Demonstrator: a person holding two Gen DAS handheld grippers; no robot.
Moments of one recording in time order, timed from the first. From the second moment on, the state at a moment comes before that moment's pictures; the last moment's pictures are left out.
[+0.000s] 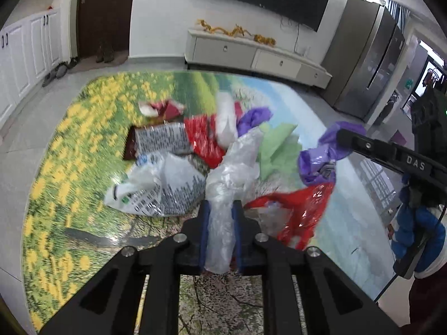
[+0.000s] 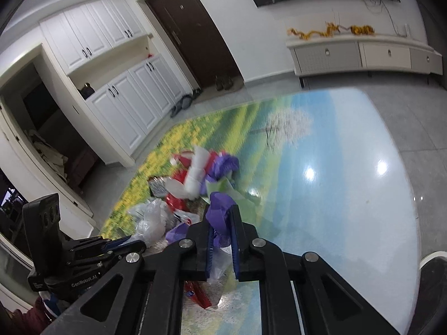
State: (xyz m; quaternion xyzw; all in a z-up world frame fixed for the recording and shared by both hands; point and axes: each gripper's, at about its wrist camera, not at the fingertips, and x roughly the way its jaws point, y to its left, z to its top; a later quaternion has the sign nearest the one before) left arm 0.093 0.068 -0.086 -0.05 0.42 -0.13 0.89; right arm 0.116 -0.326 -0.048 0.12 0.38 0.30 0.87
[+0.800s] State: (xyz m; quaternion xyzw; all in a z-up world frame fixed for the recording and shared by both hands) left arm 0.101 0.029 -0.068 -0.13 0.44 -0.17 0.87; right arm 0.027 -0.516 -0.041 0.20 0.32 0.16 0.91
